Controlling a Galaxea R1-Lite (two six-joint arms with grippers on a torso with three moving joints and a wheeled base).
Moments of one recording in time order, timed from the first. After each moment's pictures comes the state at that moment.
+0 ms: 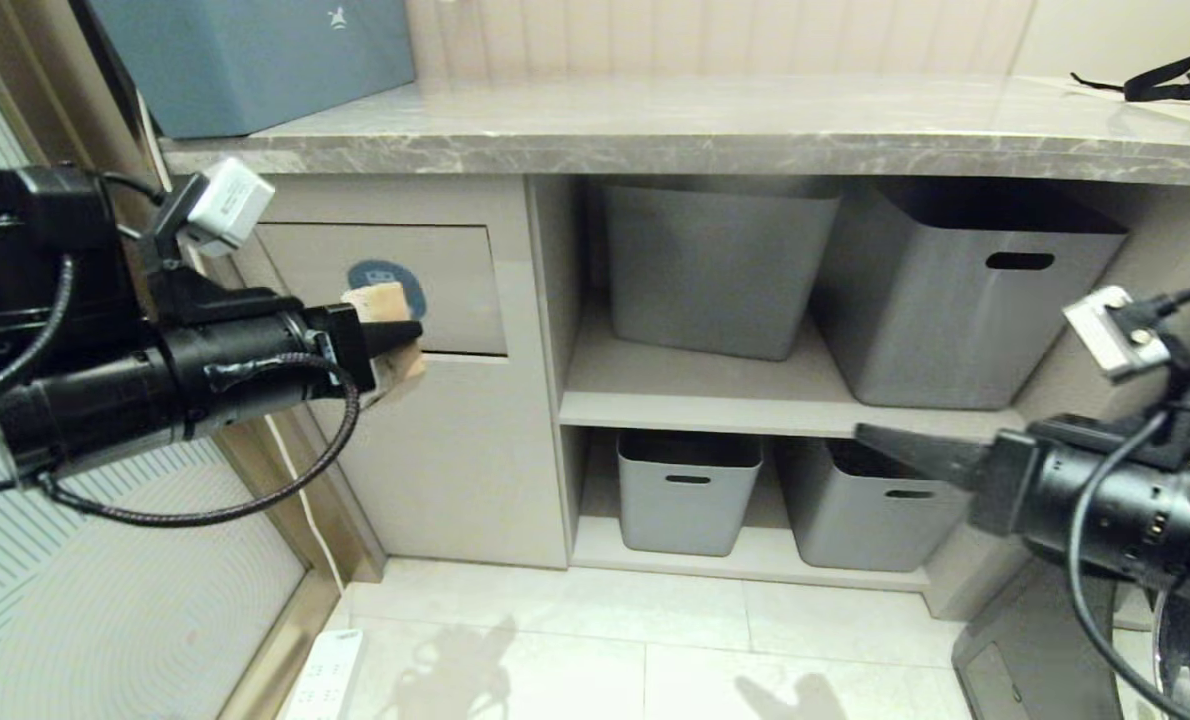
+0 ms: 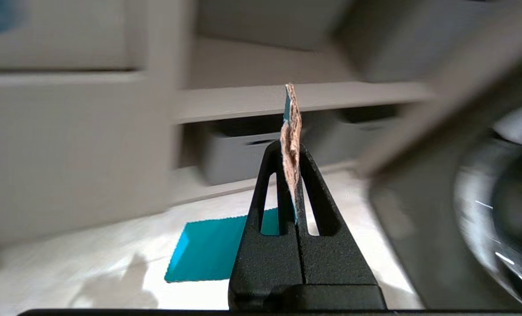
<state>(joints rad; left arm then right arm) -0.35 1.46 -0.94 -0.37 -0.17 -0.18 0.38 1.32 -0.53 -0.65 0.26 0.39</state>
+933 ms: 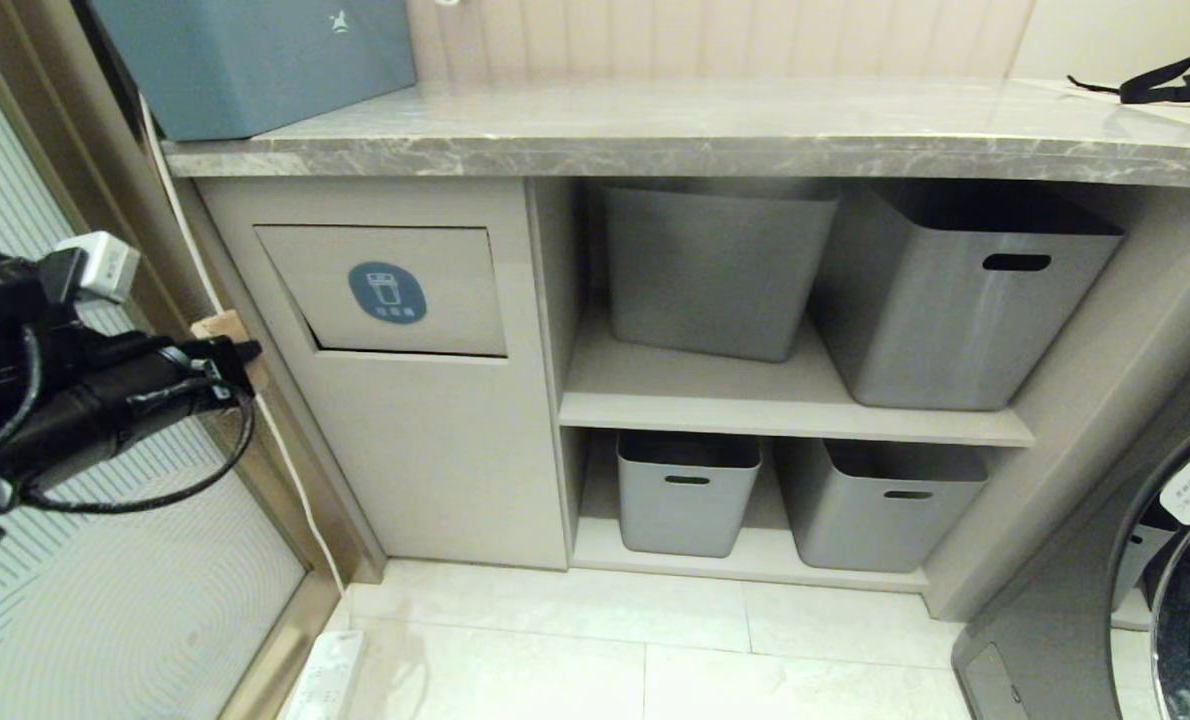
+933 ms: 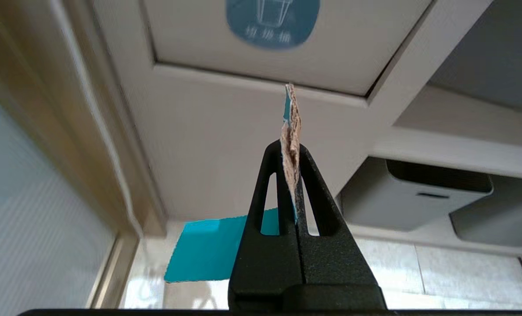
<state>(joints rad) 0.03 1.60 -0.79 -0.69 -0.13 -0.08 0.01 0.09 -0.06 0.15 -0.01 -0.01</state>
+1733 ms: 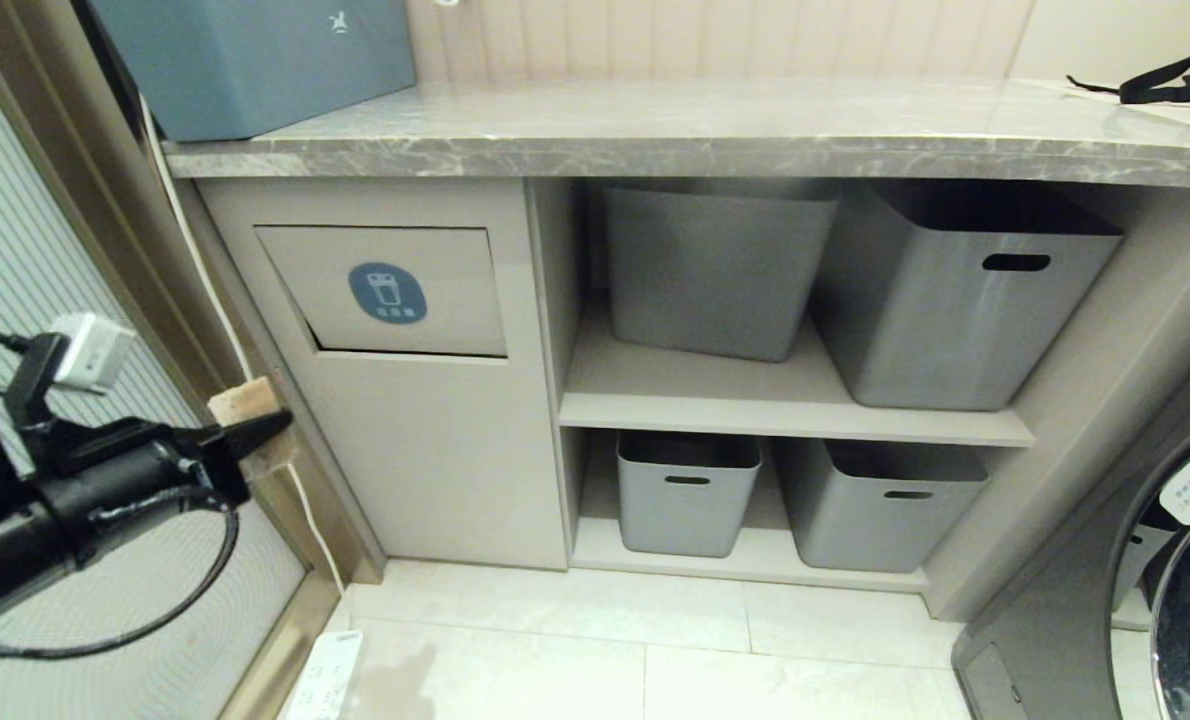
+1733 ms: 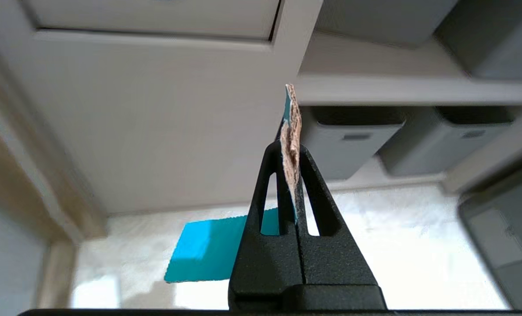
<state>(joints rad) 0.00 1.40 -0.47 -0.80 -0.33 -0.05 0.01 0.00 -0.06 0.14 -0.02 0.03</state>
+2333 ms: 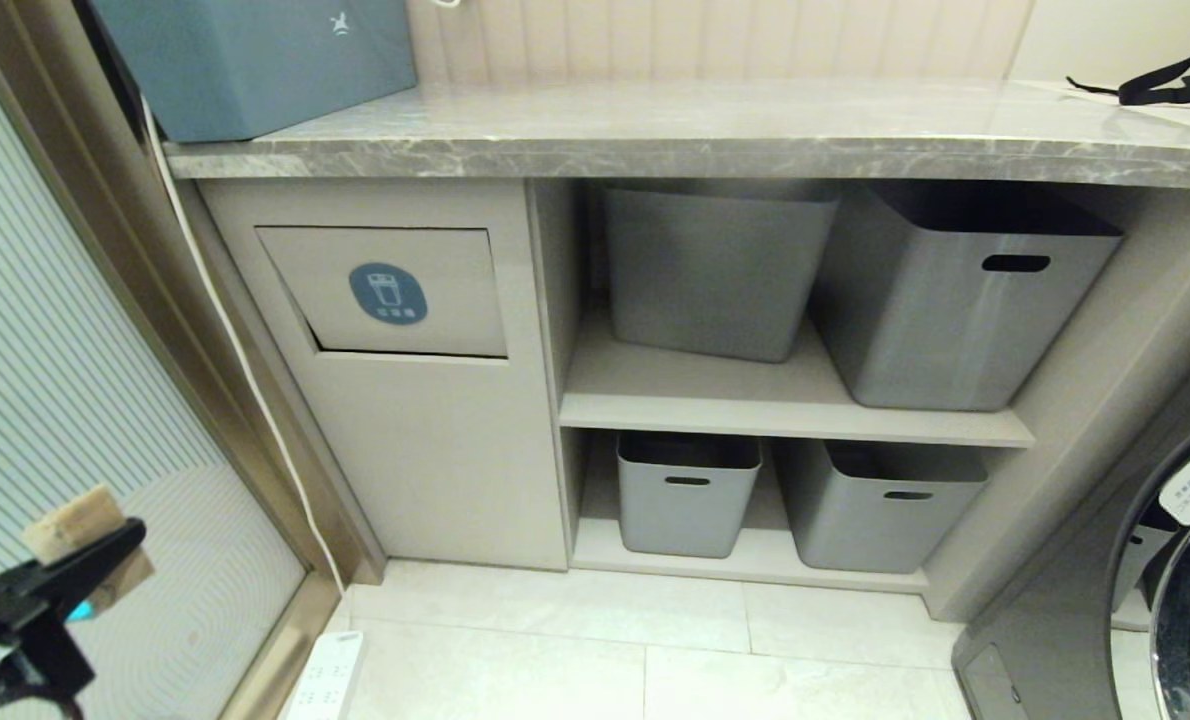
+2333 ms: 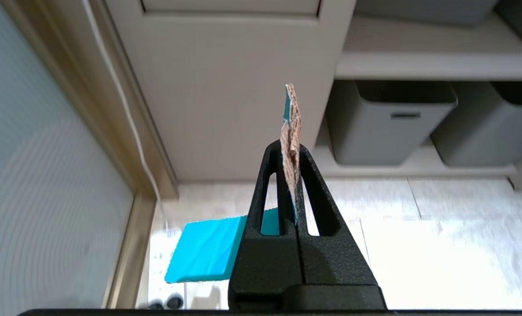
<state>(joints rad) 0.01 0.89 -0.25 -0.53 -0.14 0.03 0.01 0.00 -0.06 0.14 -0.02 0.03</state>
